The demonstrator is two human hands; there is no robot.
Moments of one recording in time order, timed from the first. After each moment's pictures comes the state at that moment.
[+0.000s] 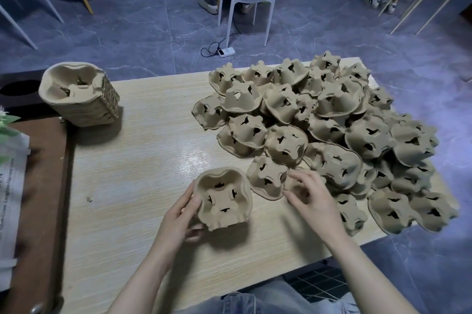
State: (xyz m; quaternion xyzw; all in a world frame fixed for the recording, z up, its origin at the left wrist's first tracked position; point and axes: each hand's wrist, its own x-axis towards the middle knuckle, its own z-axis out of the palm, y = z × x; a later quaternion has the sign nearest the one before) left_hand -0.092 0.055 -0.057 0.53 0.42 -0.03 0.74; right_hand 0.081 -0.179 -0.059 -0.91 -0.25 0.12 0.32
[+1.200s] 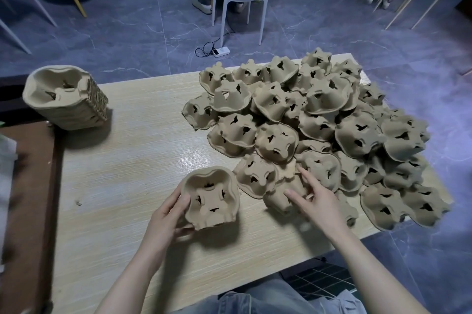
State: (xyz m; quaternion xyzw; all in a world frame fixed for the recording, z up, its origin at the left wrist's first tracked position) left_hand -0.082 0.048 -0.046 0.53 0.44 0.00 0.73; right_hand 0.100 -0.211 -0.067 -0.92 -0.13 0.20 0.30
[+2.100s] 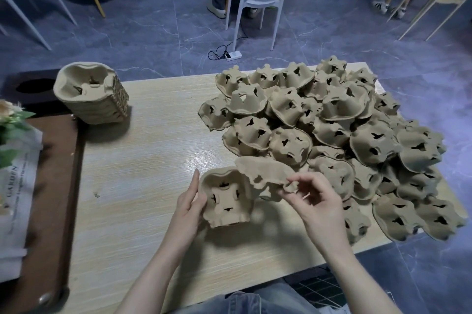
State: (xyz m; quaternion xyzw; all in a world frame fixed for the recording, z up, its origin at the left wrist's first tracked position) left_hand -0.081 0.045 -0.050 0.60 0.38 0.02 0.70; right_hand 0.044 -0.148 0.007 -0.79 -0.19 0.11 0.57
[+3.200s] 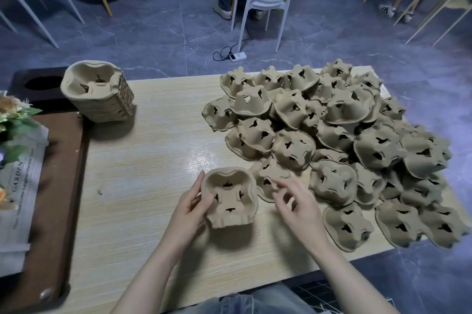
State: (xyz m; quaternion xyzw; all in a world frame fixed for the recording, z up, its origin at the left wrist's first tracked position) left_hand -0.083 0.050 -0.057 0.57 0.37 0.03 0.73; right_hand 0.059 -0.150 -0.063 -0.86 -0.29 0.12 0.41
